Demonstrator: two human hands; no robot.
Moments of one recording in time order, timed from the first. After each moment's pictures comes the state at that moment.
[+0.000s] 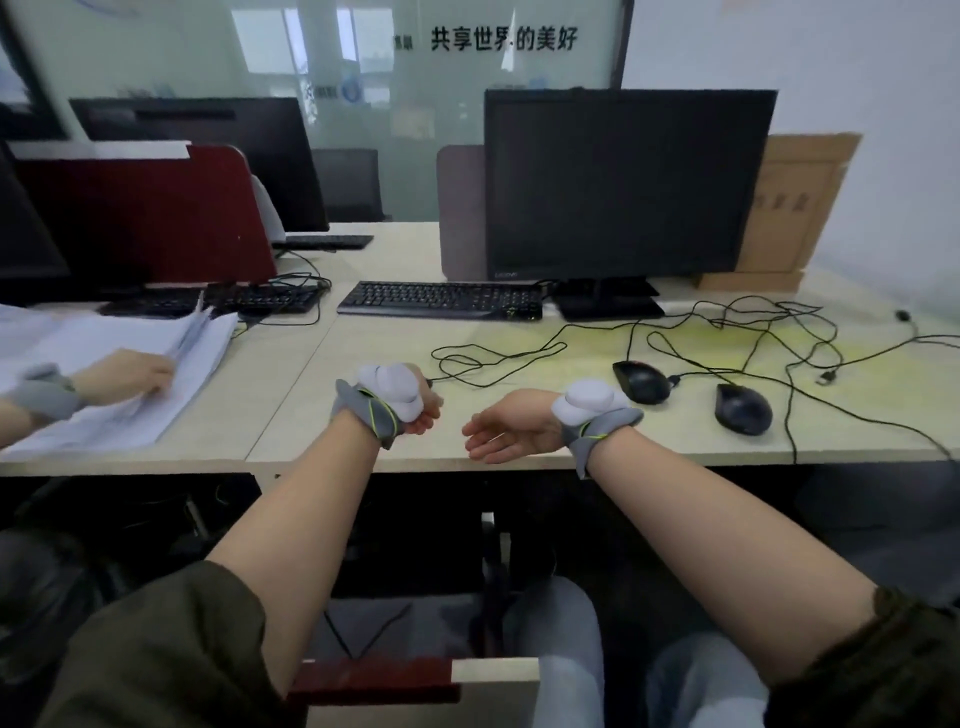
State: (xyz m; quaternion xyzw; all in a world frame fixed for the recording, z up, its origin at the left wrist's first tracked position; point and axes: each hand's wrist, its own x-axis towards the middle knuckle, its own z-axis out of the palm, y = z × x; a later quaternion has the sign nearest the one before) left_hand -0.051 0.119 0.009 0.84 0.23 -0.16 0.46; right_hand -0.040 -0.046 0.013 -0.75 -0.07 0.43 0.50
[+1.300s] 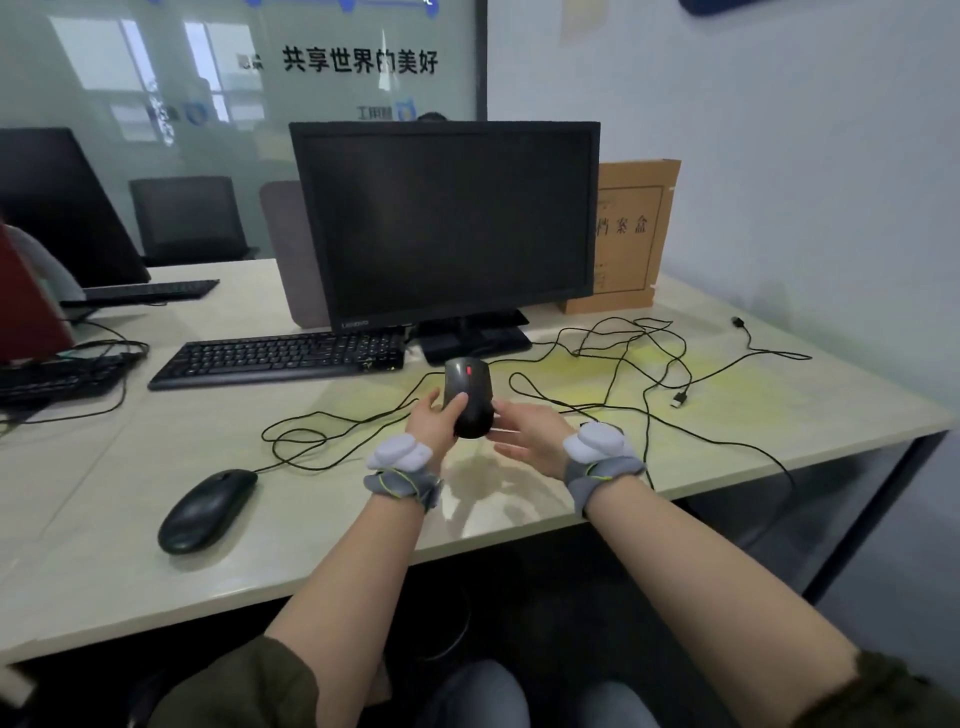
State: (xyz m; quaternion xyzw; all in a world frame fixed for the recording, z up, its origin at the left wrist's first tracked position) left_hand 0.085 -0.088 -0.009 0.71 0.12 0.05 0.70; right_hand 0.075 -0.221 0.004 -0.67 0.05 0.17 0.72
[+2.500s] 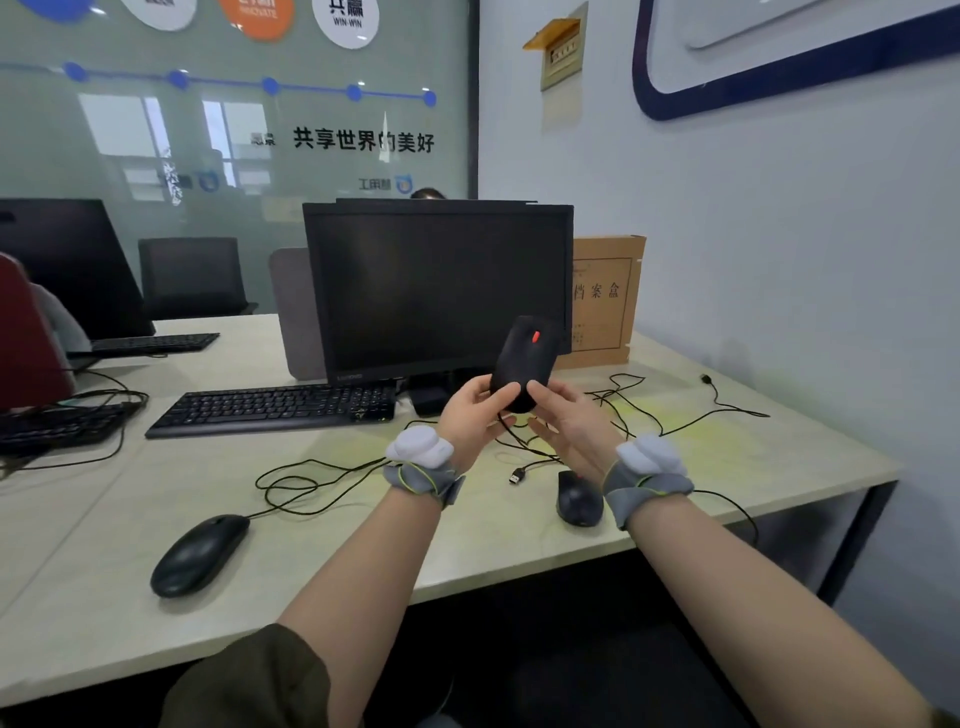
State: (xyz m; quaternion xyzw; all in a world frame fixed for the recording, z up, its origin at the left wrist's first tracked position) left_hand 0.064 -0.135 0.071 0.60 -0.10 -0.01 0.80; right_hand 0.049 -0.266 0.082 -0.56 -0.06 0.02 0.83
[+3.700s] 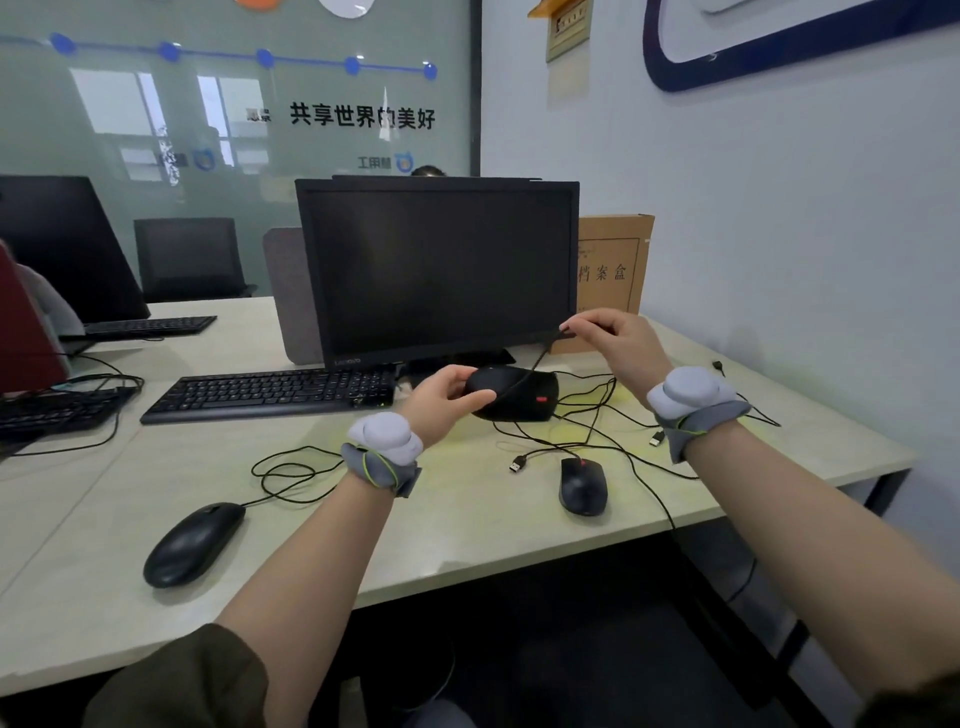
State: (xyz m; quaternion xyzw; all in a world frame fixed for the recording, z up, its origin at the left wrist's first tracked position) left_hand 0.070 -0.093 0.071 0.79 -0.13 0.06 0.59; right_hand 0.074 -0.319 0.130 -0.81 -0.19 -0.21 0.51
